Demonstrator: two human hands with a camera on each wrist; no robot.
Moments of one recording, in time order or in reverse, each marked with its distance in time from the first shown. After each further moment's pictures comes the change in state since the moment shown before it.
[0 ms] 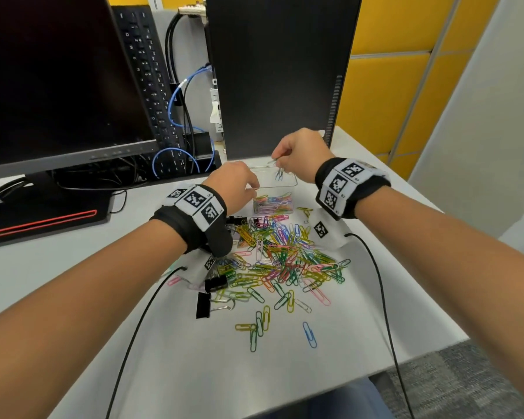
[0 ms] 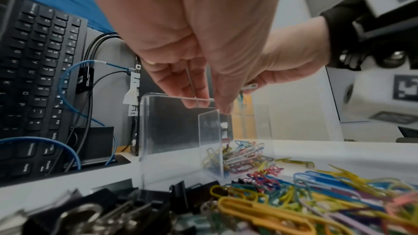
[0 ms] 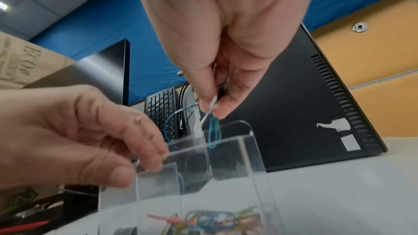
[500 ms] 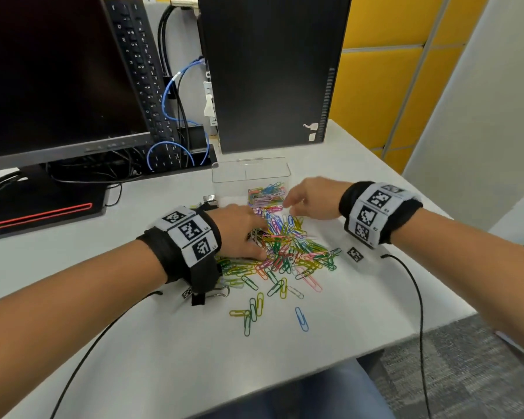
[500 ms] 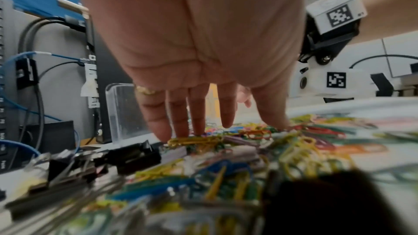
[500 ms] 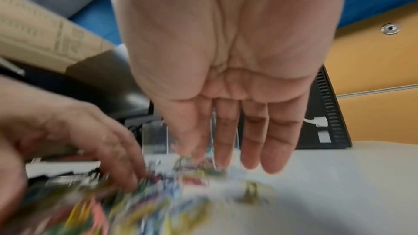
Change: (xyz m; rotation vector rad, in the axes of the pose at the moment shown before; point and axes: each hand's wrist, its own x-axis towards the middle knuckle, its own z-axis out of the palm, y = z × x) left_hand -0.050 0.022 0.022 0.211 -0.488 0.183; right_hand -0.068 0.024 -0.008 -0.380 -0.585 -0.050
